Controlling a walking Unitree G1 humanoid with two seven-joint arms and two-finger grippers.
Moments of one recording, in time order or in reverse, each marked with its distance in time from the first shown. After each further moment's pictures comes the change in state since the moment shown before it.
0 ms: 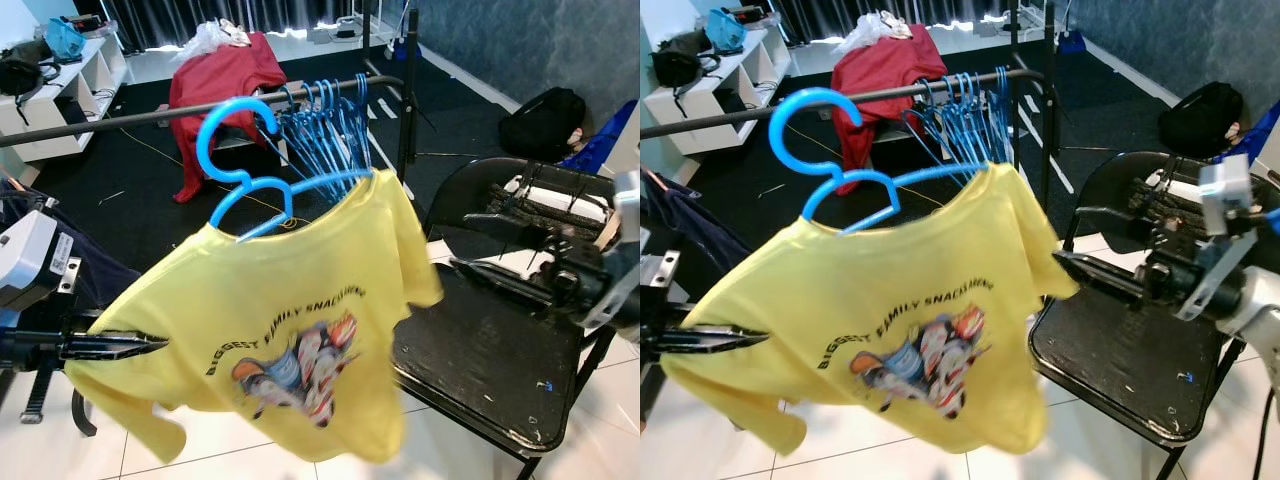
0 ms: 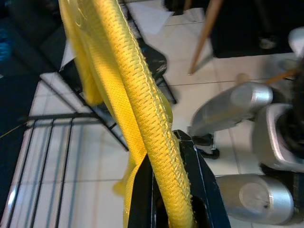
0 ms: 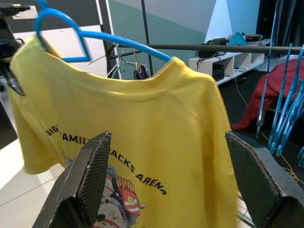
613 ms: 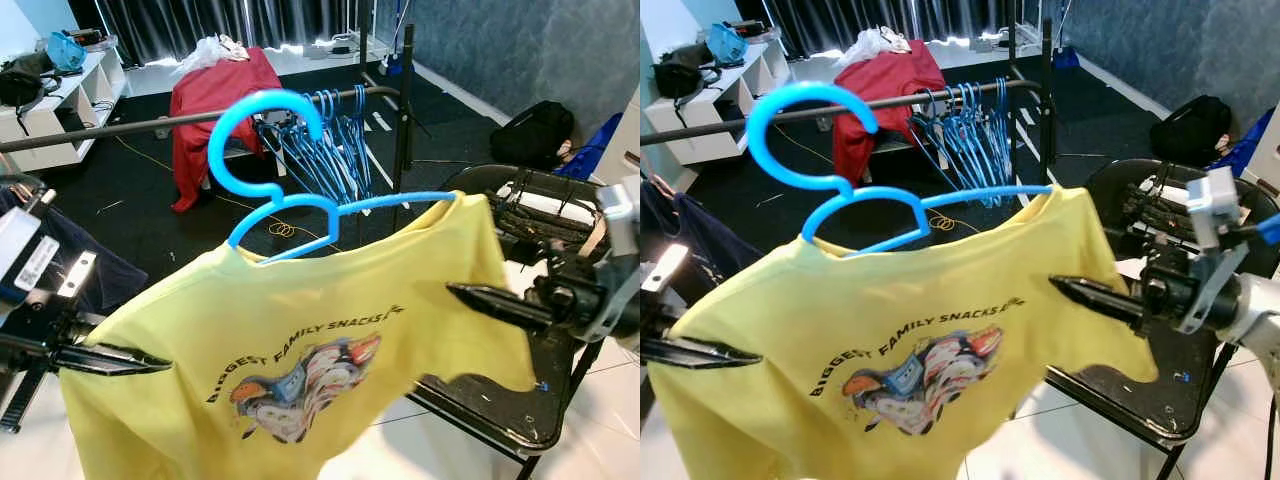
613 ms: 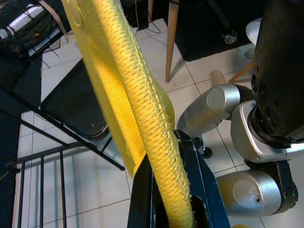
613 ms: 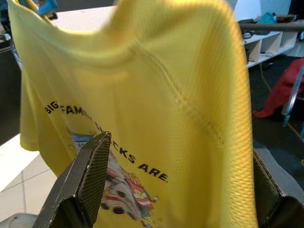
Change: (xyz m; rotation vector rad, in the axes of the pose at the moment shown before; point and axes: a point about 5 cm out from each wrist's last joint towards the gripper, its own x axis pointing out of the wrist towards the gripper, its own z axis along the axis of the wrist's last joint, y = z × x) left arm 0.006 0.001 0.024 0.135 -0.061 -0.204; right arm 0.002 0.007 -0.014 0.039 0.105 0.101
